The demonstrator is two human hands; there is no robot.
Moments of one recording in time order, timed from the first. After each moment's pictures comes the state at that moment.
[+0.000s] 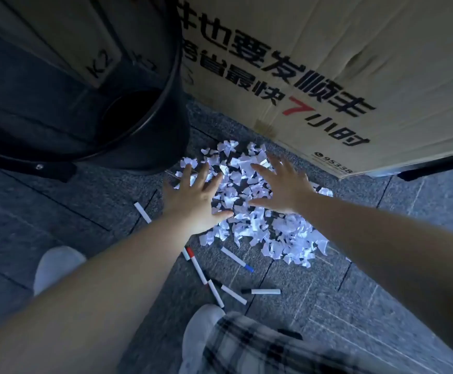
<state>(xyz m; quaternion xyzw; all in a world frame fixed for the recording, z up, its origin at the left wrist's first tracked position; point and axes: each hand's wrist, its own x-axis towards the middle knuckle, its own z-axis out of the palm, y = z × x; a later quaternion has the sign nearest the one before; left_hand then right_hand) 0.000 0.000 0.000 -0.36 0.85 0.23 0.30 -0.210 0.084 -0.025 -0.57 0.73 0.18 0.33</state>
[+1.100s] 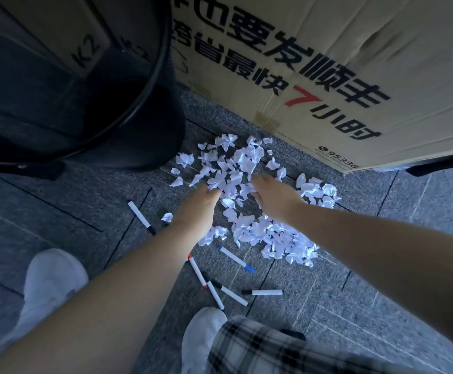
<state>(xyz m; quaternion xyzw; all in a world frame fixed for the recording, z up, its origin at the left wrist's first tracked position) -0.003 0.021 -0.038 -0.36 0.87 0.27 0.18 -0.180 0.092 -0.042 -0.57 0.72 0.09 0.37</state>
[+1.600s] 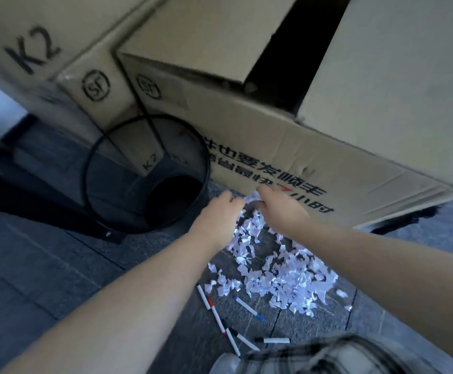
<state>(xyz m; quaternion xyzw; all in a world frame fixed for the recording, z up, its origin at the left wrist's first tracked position) -0.038 -0.037 0.158 -0.32 0.92 0.23 0.09 -0.187 0.027 0.142 -0.55 0.78 -0.05 0.28</state>
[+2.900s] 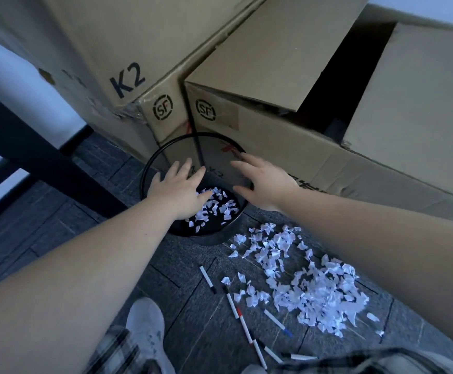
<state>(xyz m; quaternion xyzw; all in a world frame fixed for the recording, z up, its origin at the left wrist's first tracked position) 0.065 -0.142 0.232 -0.47 0.84 0.11 0.24 -0.126 -0.070 0.210 -0.69 0.70 -0.06 0.18</state>
